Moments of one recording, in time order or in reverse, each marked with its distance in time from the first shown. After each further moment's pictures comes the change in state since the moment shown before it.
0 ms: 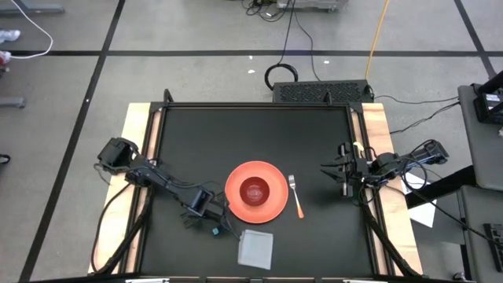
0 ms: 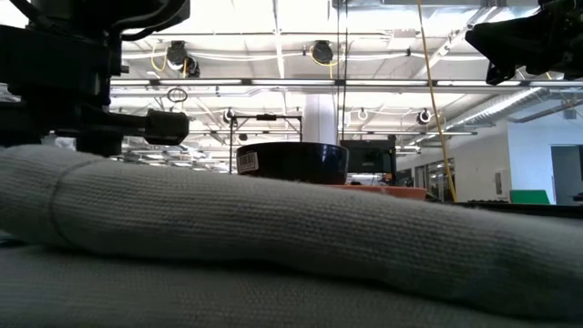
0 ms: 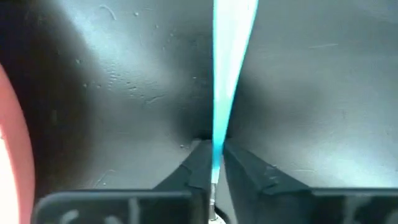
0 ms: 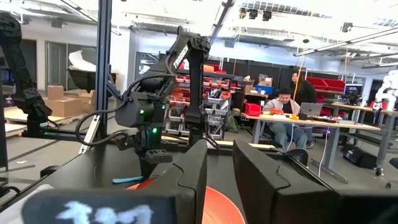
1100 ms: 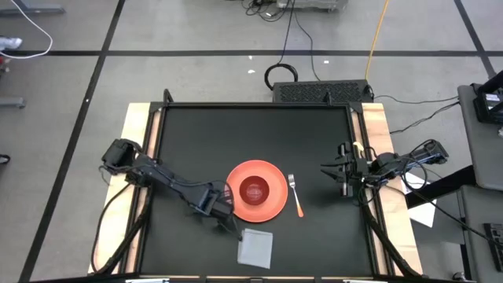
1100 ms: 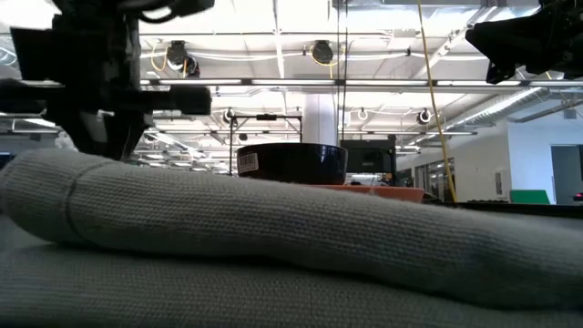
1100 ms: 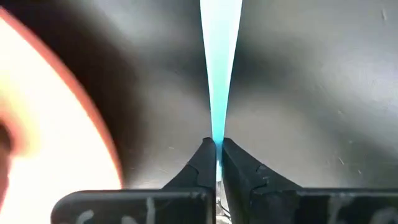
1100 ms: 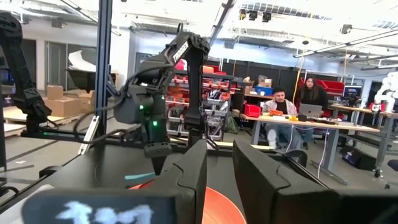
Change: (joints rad) left arm 0.022 0.007 0.165 -0.242 -0.146 0.301; right arm 0.000 0.000 0.000 0.005 0.000 -0.007
